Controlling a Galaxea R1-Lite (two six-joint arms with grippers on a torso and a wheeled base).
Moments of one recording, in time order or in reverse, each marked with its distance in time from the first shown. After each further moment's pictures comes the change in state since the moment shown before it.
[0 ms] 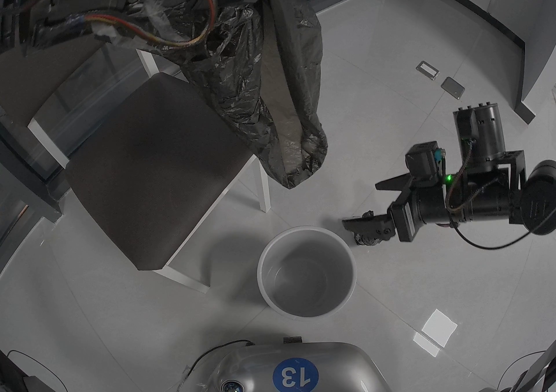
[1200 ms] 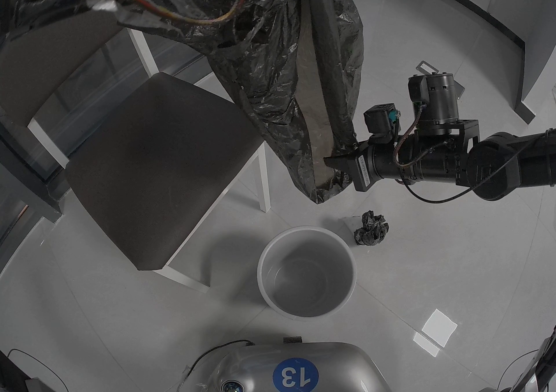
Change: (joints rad) left arm -0.107 0.009 -0.065 0.030 0.000 -0.054; right arm 0.003 0.235 -0.321 -0.056 -0.083 0.001
